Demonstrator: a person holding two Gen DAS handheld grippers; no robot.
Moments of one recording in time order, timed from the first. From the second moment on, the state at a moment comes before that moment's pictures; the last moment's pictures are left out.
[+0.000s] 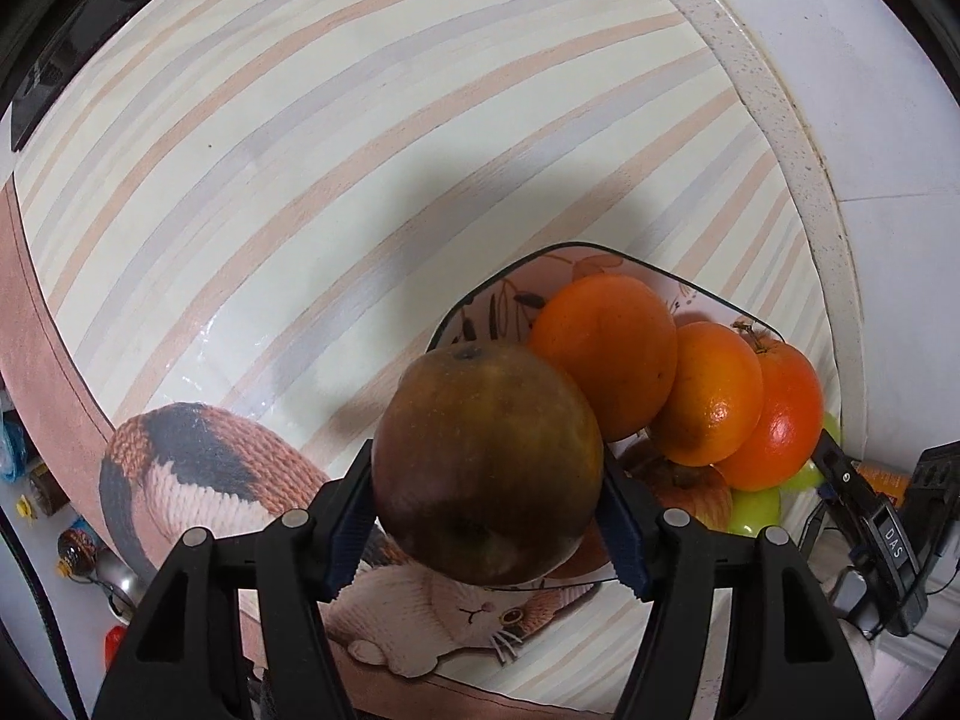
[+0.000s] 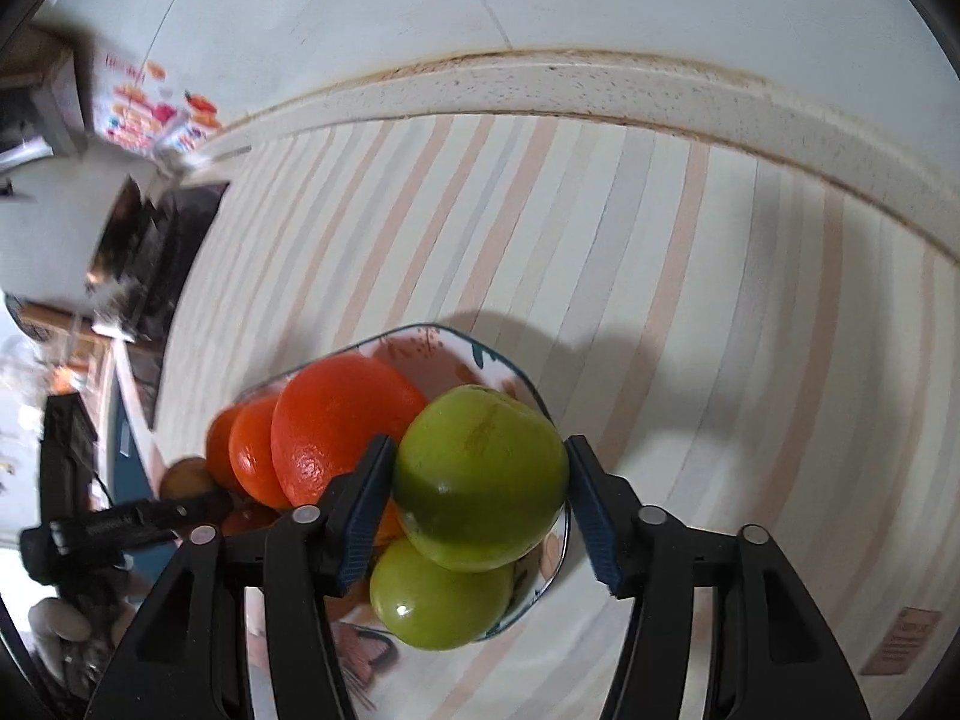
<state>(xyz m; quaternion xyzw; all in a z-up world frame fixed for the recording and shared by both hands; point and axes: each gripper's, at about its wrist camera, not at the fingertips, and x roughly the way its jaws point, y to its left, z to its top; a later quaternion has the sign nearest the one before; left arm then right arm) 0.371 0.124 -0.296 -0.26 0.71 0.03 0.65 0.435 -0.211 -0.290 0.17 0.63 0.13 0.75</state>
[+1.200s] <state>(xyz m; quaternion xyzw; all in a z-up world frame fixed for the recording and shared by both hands) 0.234 0.058 -0.122 -0.08 0.58 0.08 0.81 0.288 -0.159 -0.125 -0.02 0.54 0.08 0.83</state>
